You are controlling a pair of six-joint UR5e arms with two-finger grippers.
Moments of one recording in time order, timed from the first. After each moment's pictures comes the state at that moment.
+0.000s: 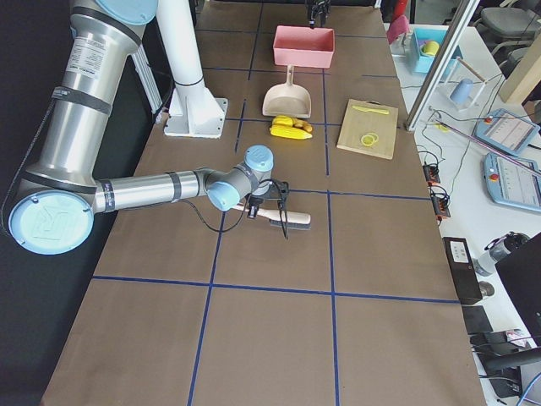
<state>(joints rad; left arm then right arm) -1.09 -1.90 -1.88 -1.60 -2.37 -0.07 0.85 -1.88 1.98 -1.09 2.24 1.00</state>
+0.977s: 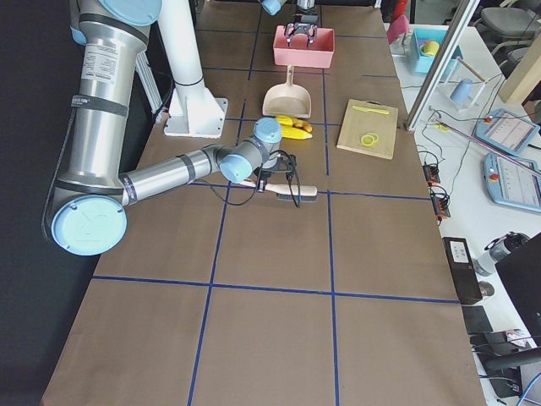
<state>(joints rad) -0.87 -1.92 -1.93 -1.61 -2.33 0.37 0.81 -1.72 2.05 -1.27 2.23 1.00</state>
